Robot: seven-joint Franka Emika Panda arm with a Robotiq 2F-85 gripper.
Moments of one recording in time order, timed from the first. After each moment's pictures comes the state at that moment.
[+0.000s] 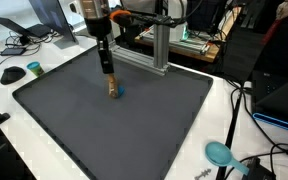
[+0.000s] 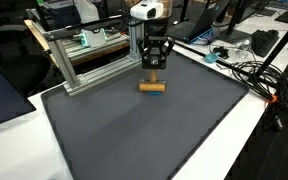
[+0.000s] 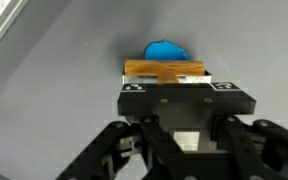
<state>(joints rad) 0.03 0.28 -0.05 -2.04 -0.05 2.39 0.78</state>
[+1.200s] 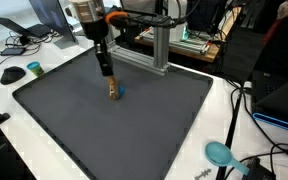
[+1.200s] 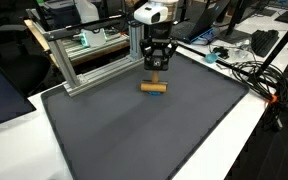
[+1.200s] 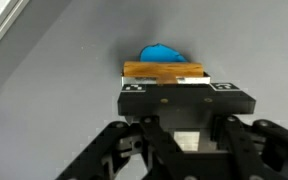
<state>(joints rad) 0.03 0.34 -0.05 -1.95 0.00 2.30 0.76</state>
